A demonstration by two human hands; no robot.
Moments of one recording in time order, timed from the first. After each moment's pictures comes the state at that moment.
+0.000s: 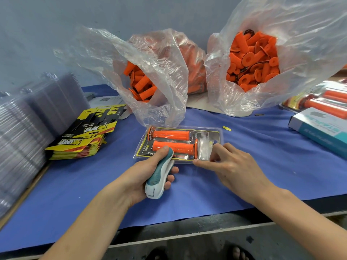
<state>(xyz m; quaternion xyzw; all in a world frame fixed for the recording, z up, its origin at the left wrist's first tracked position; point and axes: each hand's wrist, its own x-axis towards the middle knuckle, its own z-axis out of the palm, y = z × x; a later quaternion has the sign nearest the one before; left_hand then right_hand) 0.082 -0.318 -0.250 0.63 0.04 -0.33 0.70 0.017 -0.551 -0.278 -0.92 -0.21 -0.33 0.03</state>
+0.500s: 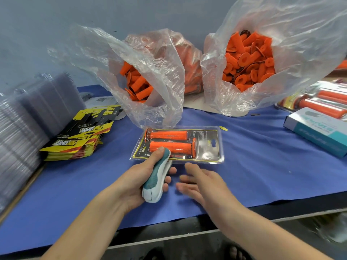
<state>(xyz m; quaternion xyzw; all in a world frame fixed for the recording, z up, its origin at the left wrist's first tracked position) 0.071 -0.322 -0.249 0.62 0.05 -0.32 0.72 -0.002 -0.467 -0.271 -0.57 0.20 0.03 0.79</state>
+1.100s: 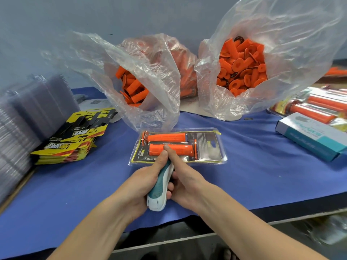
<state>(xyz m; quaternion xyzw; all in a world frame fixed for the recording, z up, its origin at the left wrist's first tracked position) 0.056 -0.337 -0.248 0.64 0.00 -0.31 0.71 0.042 -0.448 -0.265 -0.45 0.16 0.15 0.86</state>
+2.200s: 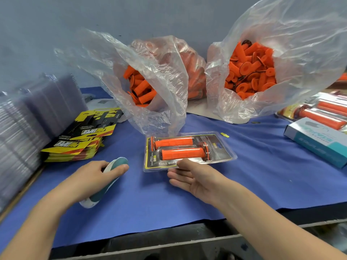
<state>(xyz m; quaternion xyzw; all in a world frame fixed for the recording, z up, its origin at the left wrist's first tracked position) 0.113 -0.209 -0.242 0.98 -0.01 -0.08 0.20 0.049 -0.469 -0.265 -0.47 0.20 0.14 0.85</state>
